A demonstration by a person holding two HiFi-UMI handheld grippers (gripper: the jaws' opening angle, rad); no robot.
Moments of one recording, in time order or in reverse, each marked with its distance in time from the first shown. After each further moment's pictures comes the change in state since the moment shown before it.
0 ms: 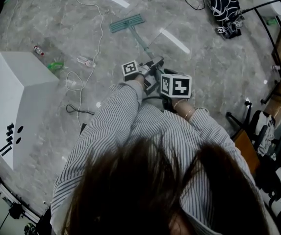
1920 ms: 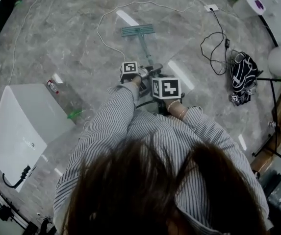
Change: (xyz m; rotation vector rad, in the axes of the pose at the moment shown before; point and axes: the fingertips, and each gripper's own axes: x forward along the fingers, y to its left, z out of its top) left arm 0.110 -0.268 0.523 0.138 0.080 0.129; right arm 0.318 0.189 0.484 -0.200 0.066 0.033
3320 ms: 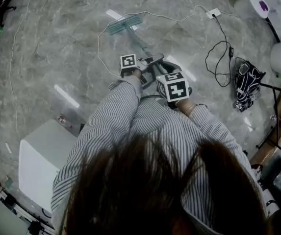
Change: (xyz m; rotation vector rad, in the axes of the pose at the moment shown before) left arm 0.112 -0.179 0.338 -0.030 0.100 -0.076; right arm 0.135 -0.037 0.389 -0.139 -0.147 -0.026
